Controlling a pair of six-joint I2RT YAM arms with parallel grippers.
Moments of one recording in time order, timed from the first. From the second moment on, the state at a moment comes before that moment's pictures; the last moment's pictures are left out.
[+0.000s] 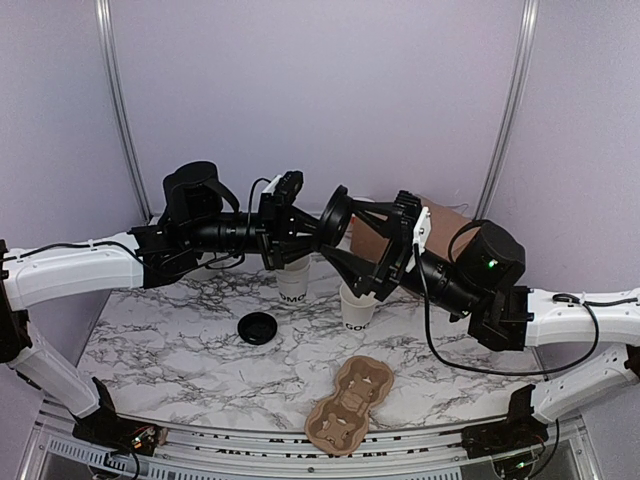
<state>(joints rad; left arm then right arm) -0.90 1.47 1.16 0.35 0.72 -1.27 1.11 1.17 0.79 0.67 -0.04 -0.29</state>
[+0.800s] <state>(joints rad) -0.90 1.48 1.16 0.35 0.71 -1.27 1.11 1.17 0.81 0.64 -0.01 -0.26</state>
